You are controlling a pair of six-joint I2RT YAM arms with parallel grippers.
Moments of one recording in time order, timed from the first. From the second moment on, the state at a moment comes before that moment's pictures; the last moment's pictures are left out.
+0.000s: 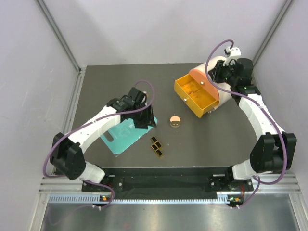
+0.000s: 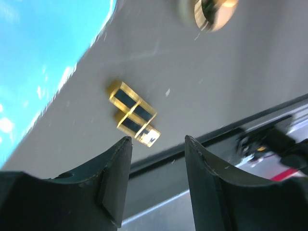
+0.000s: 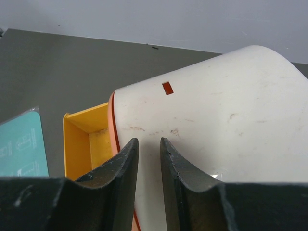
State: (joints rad) left arm -0.59 1.46 1.20 -0.72 0.23 -0.68; right arm 0.07 1.48 1.24 -0.08 -0.31 0.09
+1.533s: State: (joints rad) left arm -0.91 1.80 1.11 -0.85 0.08 -0.97; right arm 0.09 1.39 1.16 -0.07 -0.34 0.11
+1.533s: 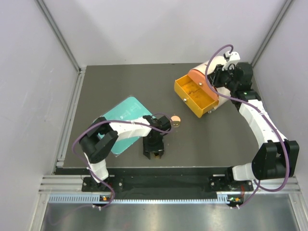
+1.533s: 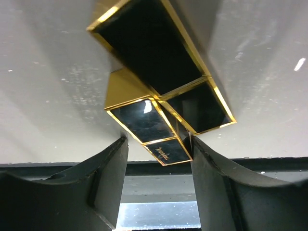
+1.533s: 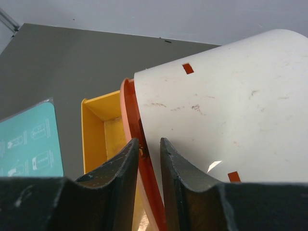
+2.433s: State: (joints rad) left arm -0.82 1.77 1.18 -0.86 -0.06 -0.91; right arm 0.09 1.40 1.16 -0.07 -0.34 0.11
